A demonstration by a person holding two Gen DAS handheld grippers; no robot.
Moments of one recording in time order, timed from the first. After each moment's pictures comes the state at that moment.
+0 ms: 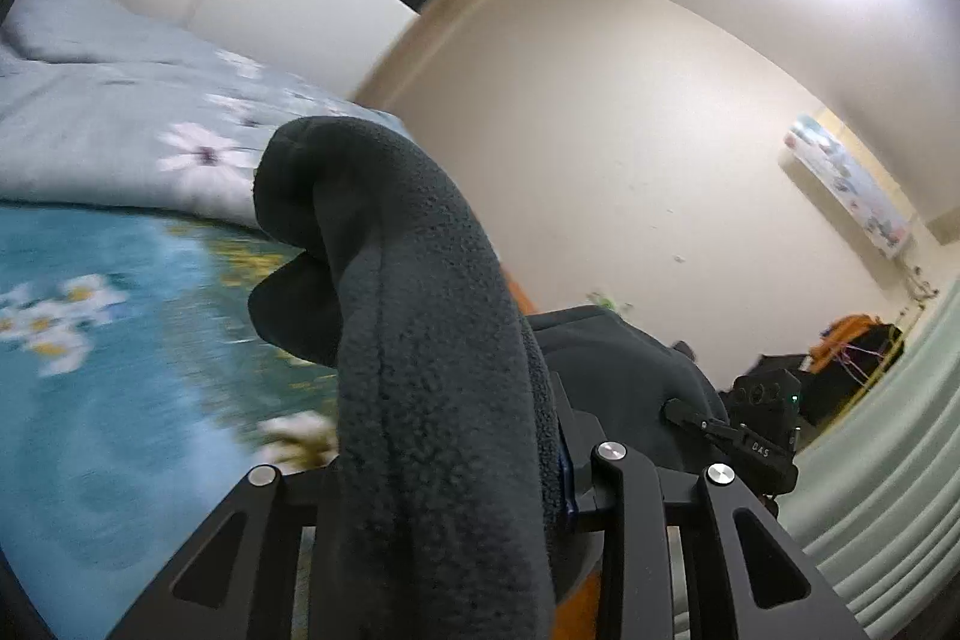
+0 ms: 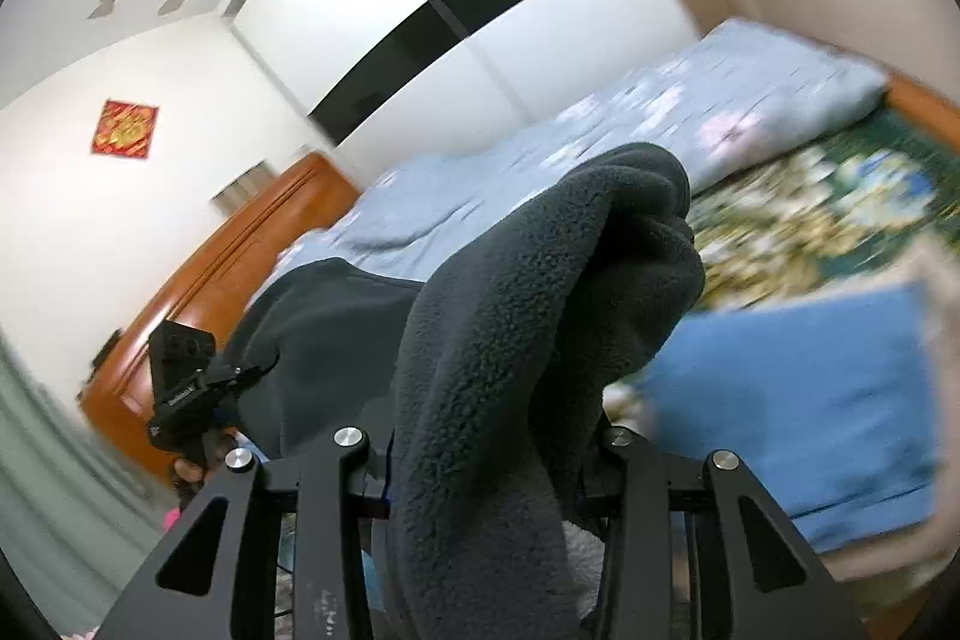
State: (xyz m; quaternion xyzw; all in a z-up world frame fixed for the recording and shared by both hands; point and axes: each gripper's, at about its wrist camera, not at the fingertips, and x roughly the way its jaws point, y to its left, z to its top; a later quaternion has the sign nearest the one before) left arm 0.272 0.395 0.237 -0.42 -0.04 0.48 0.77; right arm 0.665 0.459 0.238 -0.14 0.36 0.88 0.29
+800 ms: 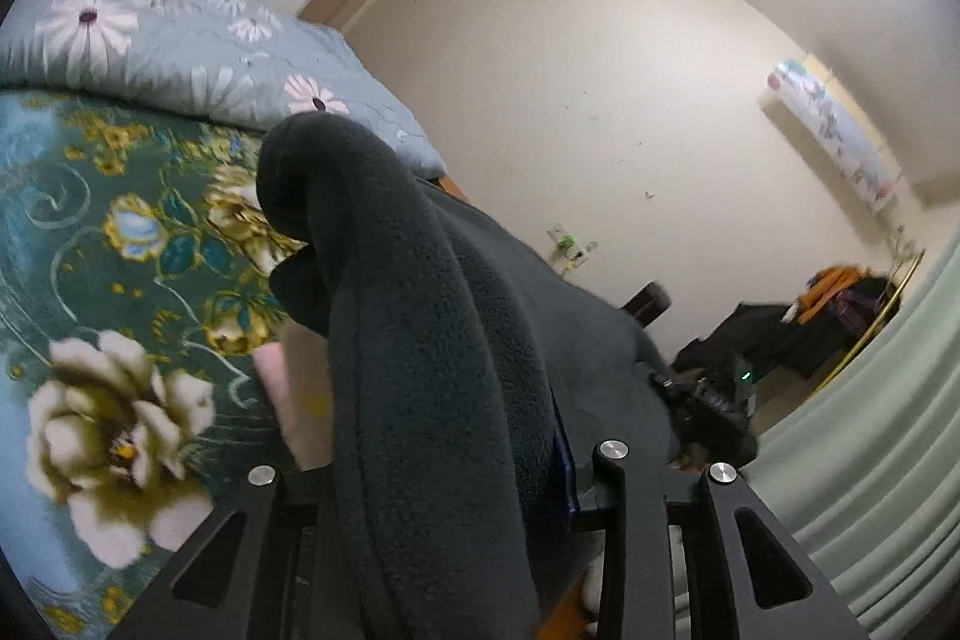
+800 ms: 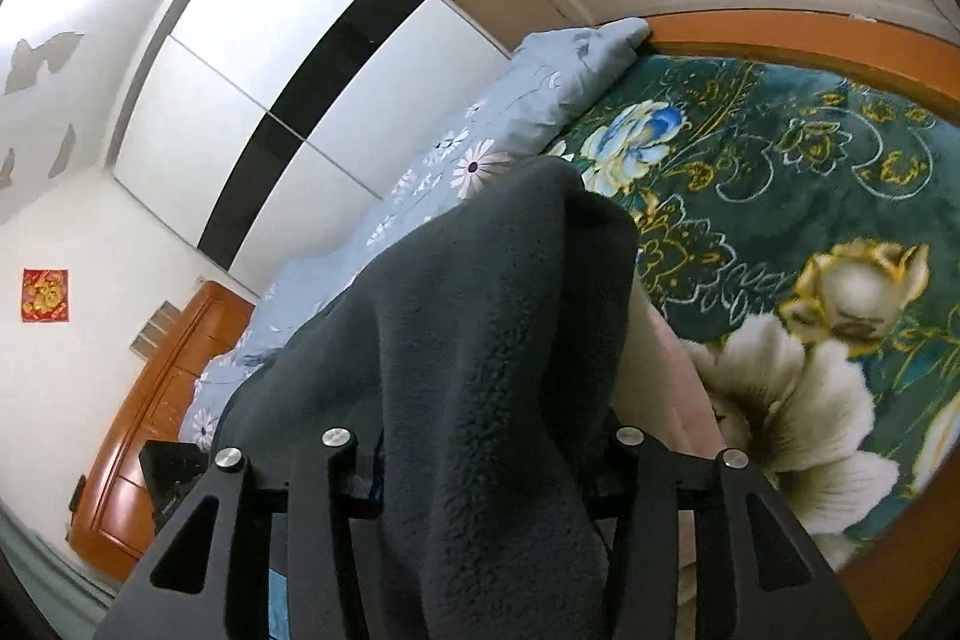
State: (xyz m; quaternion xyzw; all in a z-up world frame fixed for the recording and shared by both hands) left arm 0.419 0.456 0.101 -0.43 0.00 0.43 0.80; right arm 0.874 0.553 0.082 -0.05 0.47 0.79 0.38
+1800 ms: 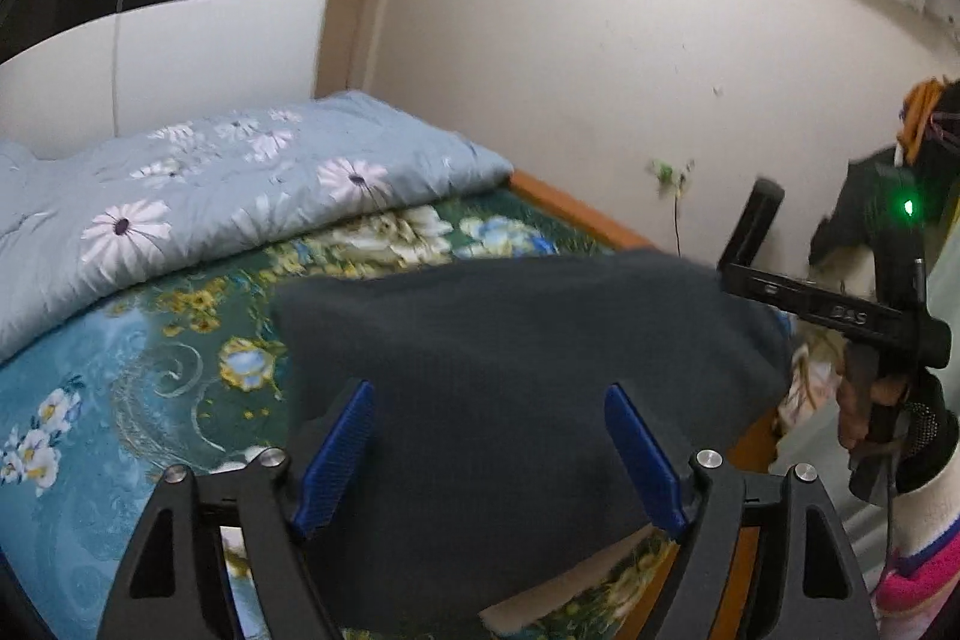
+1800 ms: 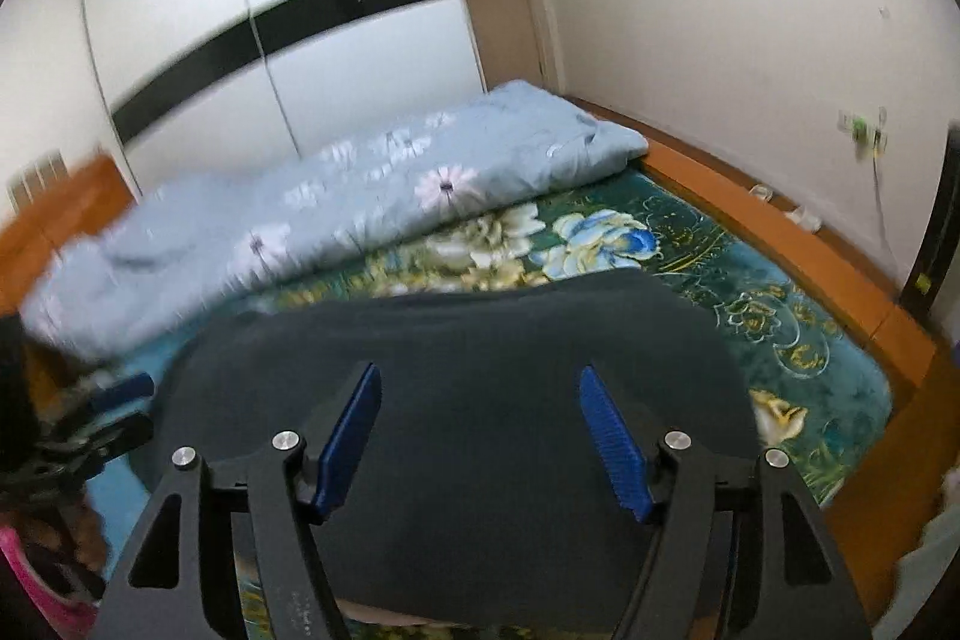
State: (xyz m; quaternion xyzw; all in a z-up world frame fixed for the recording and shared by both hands) left arm 0.485 0.439 0.173 -0.29 0.19 0.56 0.76; right arm 0.740 0.512 0.175 -0.24 0.24 0.77 0.53
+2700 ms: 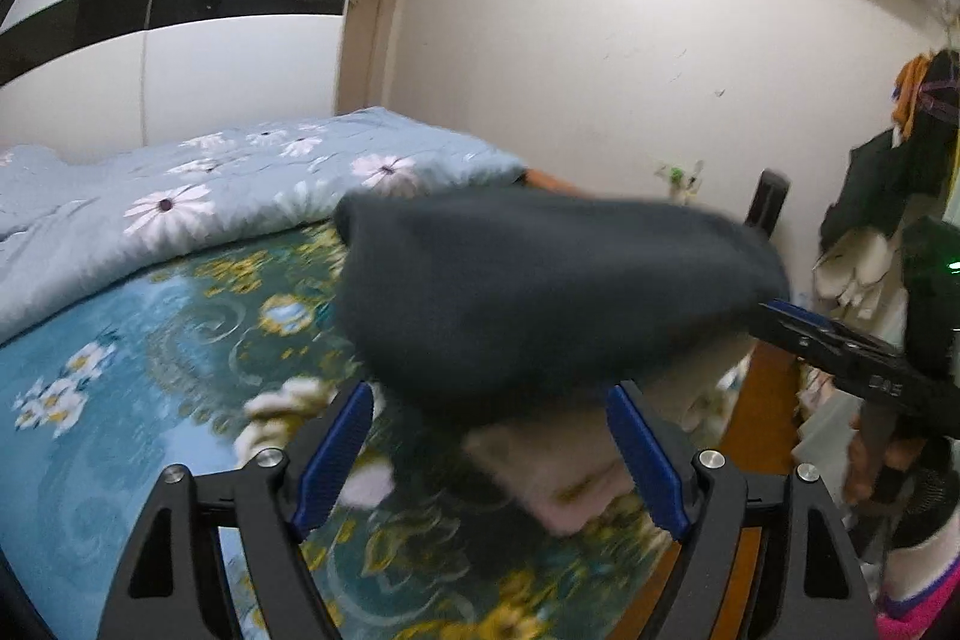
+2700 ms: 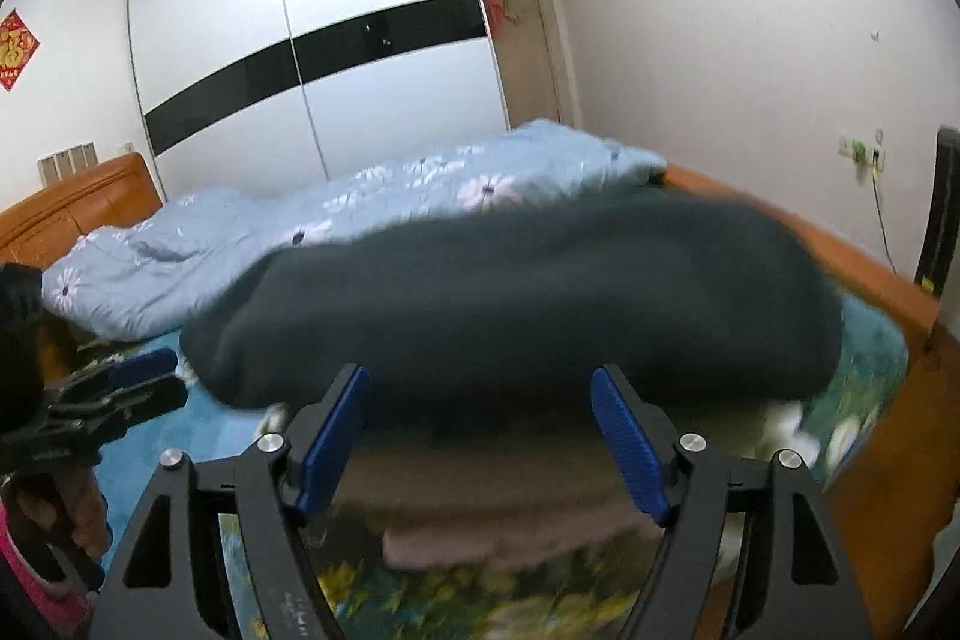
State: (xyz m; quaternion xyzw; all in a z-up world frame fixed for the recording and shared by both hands) left arm 0.461 0.333 0.122 -0.25 0.18 0.59 0.75; right arm 0.722 0.374 0.110 -0.16 0.23 0.80 0.53
